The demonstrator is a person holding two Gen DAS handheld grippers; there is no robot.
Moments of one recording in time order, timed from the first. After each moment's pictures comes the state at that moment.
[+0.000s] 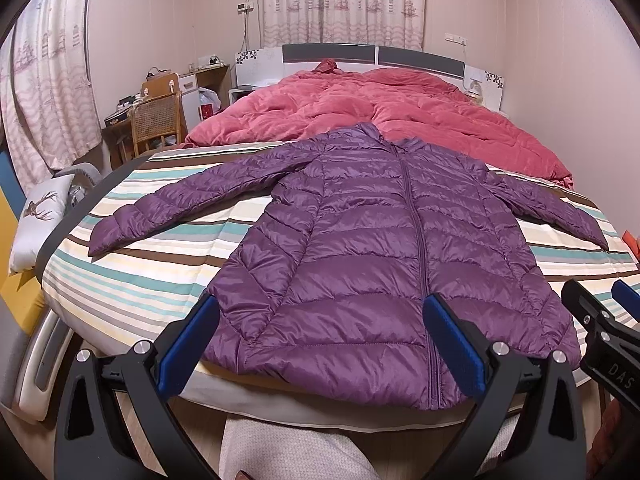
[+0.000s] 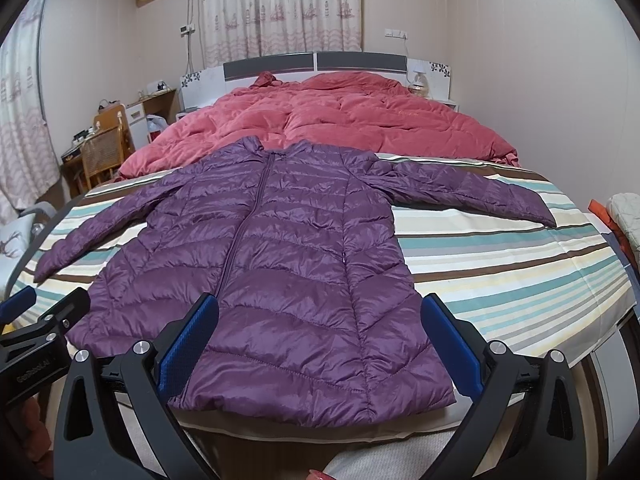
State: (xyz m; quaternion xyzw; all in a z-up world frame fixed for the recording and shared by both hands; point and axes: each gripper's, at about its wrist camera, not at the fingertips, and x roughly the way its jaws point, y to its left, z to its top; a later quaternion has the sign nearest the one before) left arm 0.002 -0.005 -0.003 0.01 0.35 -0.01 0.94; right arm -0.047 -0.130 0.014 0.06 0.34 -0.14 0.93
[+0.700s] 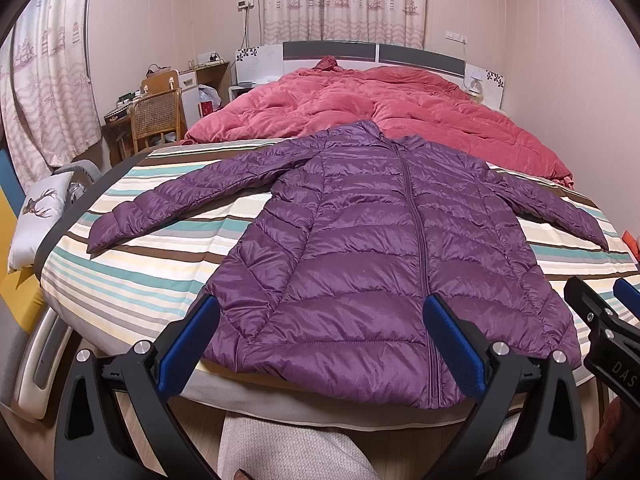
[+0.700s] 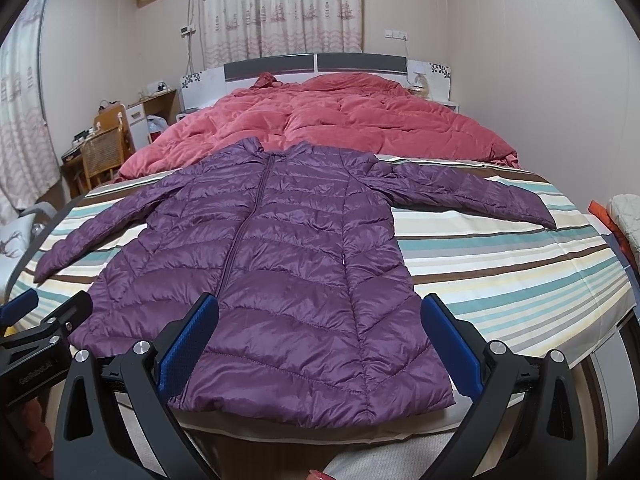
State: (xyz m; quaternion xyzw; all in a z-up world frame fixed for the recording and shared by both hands) left arm -0.001 -0.003 -0.005 0.01 0.35 -0.01 0.94; right arm -0.046 -0.132 0.013 0.06 0.34 -0.15 0.93
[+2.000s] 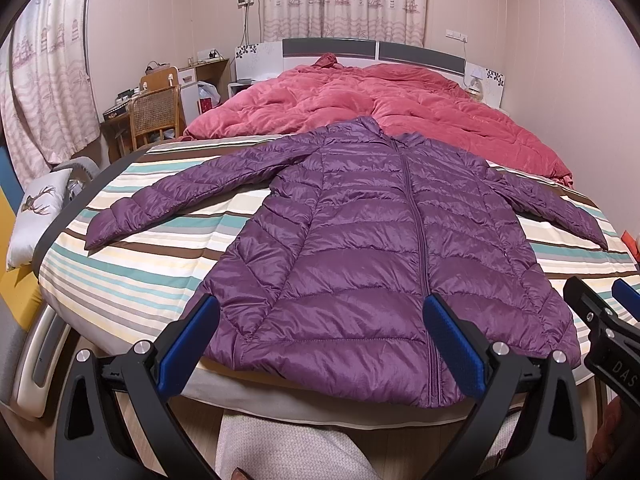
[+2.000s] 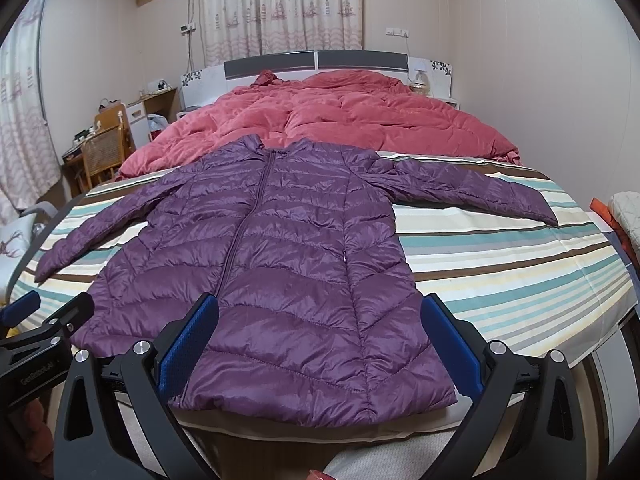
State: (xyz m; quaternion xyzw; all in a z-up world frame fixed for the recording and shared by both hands) left arm -0.001 -0.003 -0.007 0.01 0.35 -0.01 0.94; right arm -0.046 -0.130 0.013 0.06 0.34 -0.15 0.93
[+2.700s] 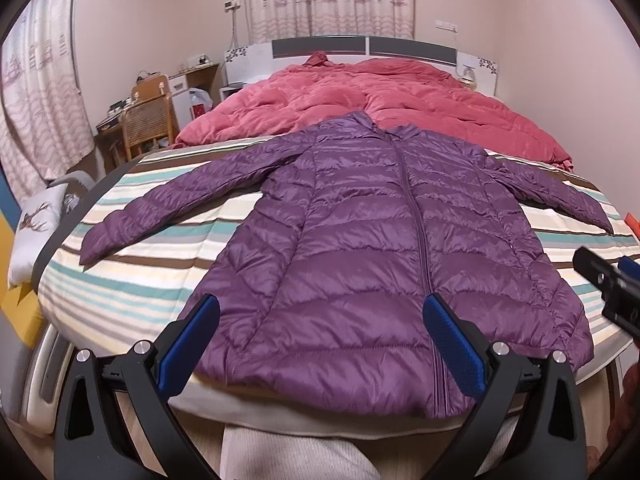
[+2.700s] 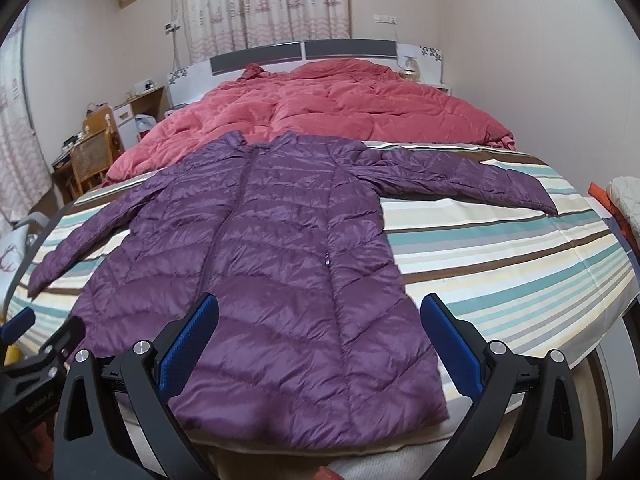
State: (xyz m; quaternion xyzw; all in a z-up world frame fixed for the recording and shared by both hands) left arm 0.014 -0.018 -0.018 0.03 0.36 -0.02 0.93; right arm -0.026 -0.161 0.009 0.08 0.36 -0.16 0.92
